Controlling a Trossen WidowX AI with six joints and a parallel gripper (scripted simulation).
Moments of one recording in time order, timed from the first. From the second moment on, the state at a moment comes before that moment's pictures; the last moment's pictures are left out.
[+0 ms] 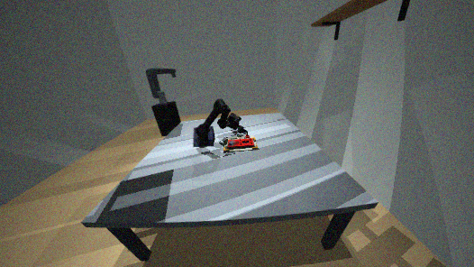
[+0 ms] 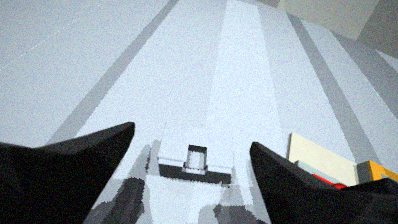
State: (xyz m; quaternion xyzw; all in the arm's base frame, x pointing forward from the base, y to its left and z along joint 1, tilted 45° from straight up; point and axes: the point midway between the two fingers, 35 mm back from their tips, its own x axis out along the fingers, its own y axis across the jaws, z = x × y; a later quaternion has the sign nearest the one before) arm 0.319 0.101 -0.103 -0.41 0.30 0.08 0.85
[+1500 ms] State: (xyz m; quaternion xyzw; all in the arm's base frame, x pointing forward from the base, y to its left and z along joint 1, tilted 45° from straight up) arm 0.345 0.153 -0.121 -0.37 0.46 0.06 0.81
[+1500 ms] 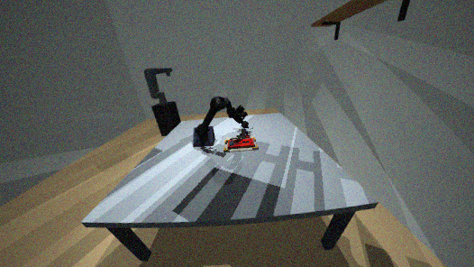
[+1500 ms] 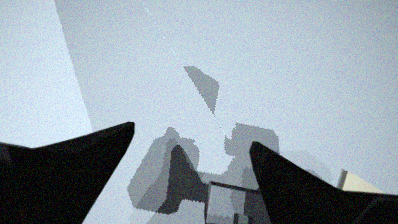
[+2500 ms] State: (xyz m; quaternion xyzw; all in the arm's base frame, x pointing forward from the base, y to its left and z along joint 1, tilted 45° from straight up) arm 0.327 0.144 -0.063 -0.39 0.67 -0.12 0.61
